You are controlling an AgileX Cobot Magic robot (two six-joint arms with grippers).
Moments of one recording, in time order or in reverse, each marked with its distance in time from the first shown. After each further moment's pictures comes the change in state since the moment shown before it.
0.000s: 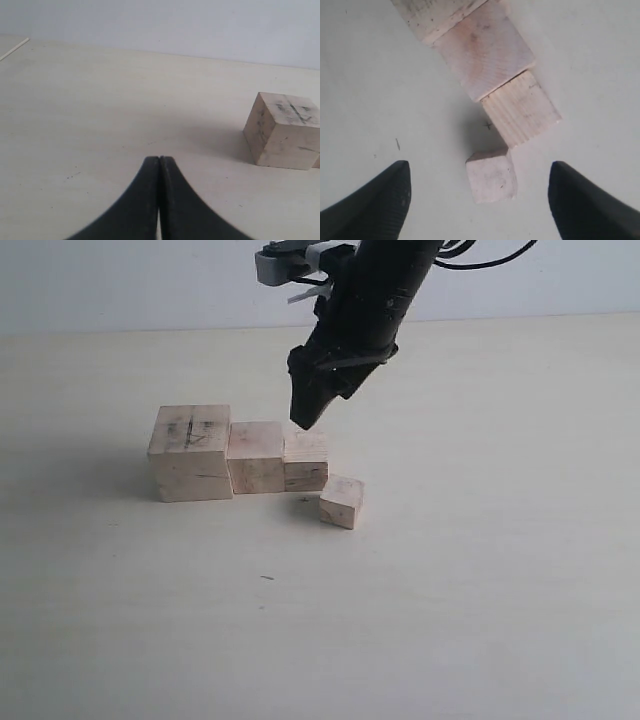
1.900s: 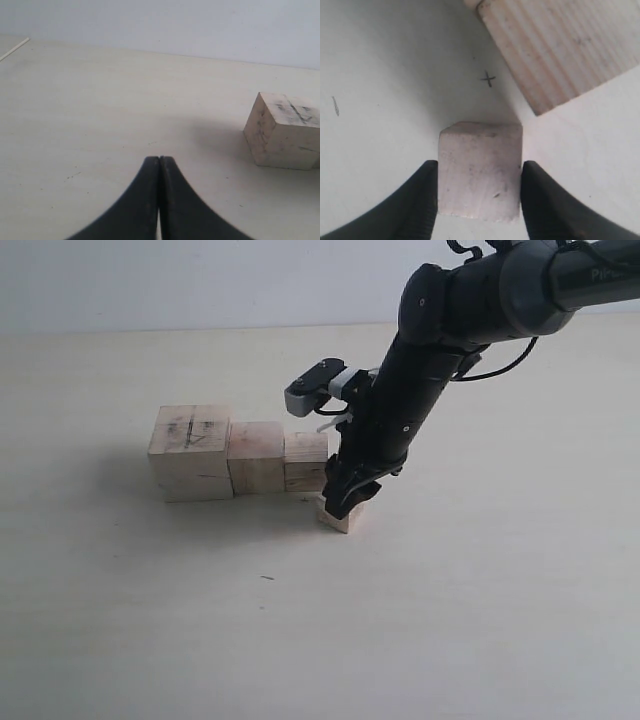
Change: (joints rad) left arm 0.000 0.000 0.000 0.000 0.000 0.000; right arm 0.000 0.025 0.387 0.057 -0.345 -0.230
